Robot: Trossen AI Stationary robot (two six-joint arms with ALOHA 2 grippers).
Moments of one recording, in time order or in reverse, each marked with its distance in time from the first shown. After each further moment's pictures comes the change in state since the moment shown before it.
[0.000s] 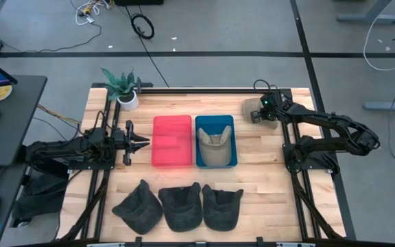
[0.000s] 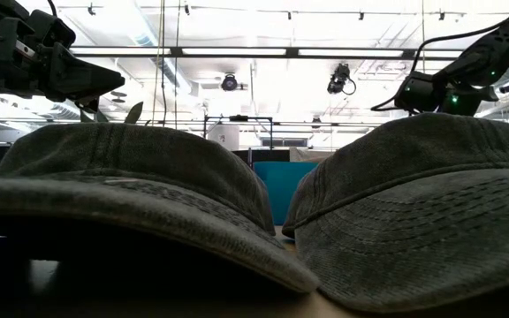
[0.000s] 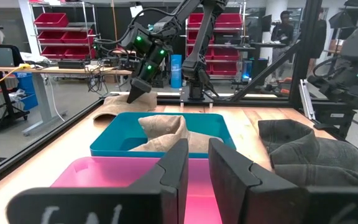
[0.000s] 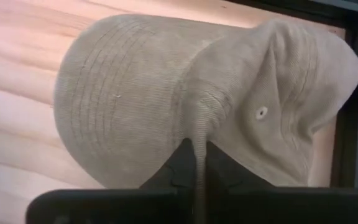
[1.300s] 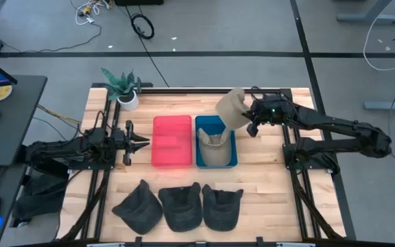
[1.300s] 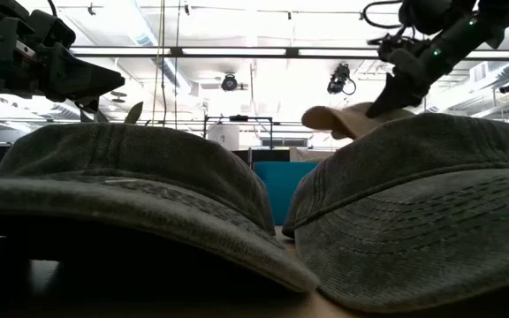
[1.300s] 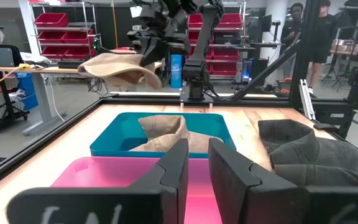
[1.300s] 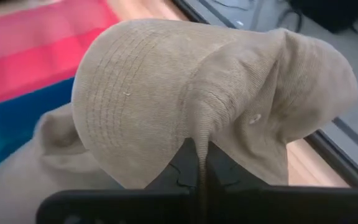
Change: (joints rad) left arm 0.000 0.000 0.000 0.000 0.000 0.000; right arm 0.418 -0.250 0.186 -0.030 -0.157 -0.381
